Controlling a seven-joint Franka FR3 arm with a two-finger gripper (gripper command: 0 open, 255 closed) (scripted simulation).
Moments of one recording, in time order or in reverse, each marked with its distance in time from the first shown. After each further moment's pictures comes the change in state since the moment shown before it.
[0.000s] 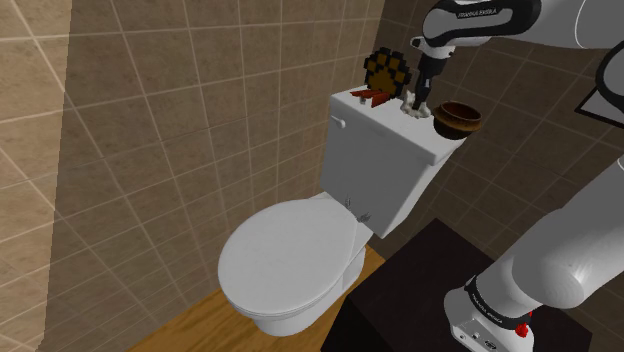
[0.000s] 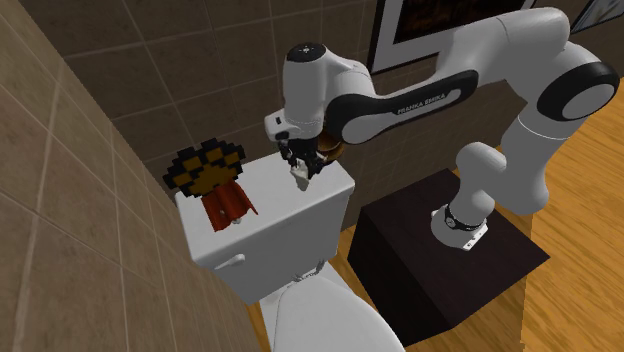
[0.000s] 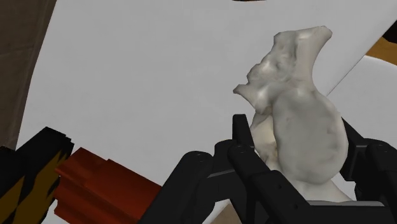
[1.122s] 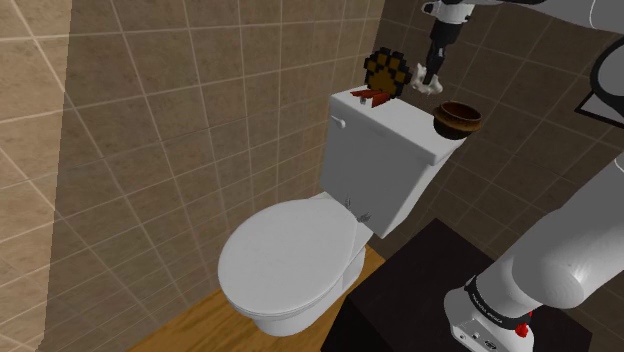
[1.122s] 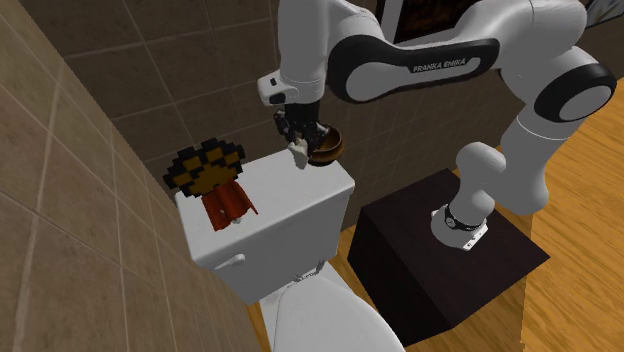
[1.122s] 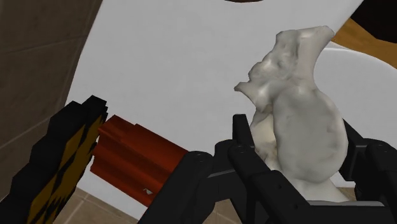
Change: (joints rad) arm -0.002 0.016 -0.001 0.247 0.009 -0.232 -0.016
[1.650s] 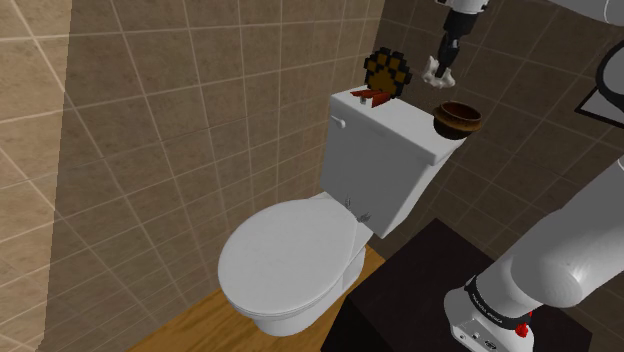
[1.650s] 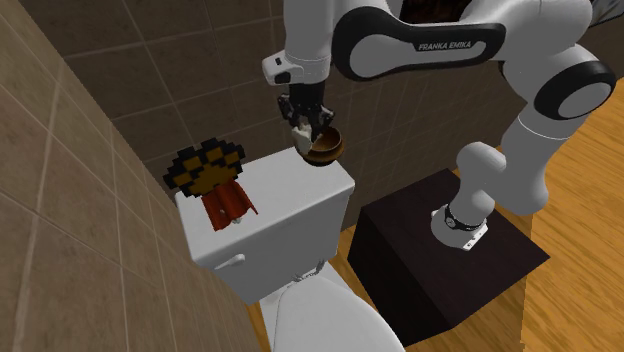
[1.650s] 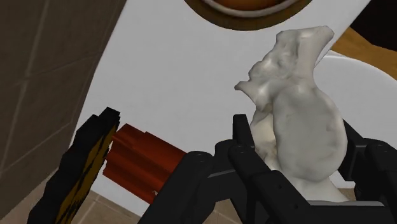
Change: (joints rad) arm -0.021 -0.018 -0.020 0.050 -0.005 -0.064 -0.044
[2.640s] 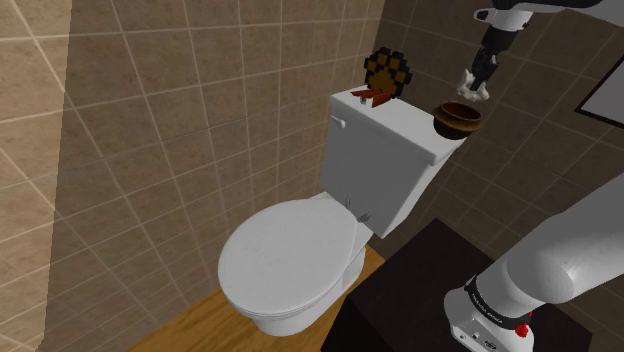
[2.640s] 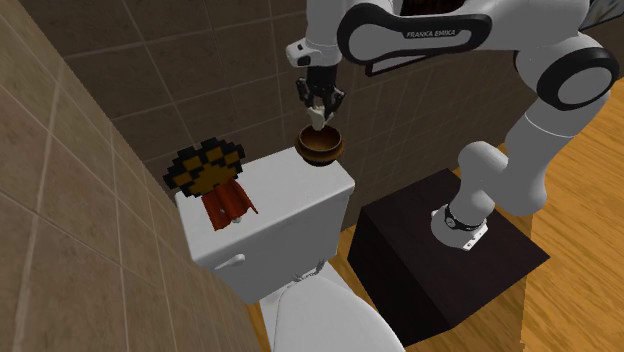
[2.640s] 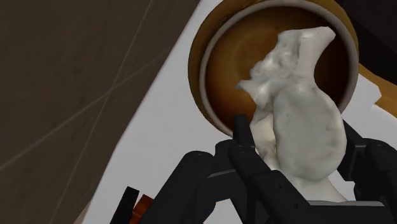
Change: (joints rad) arm -0.095 -0.097 -0.102 -0.161 -0.040 0.086 -0.188
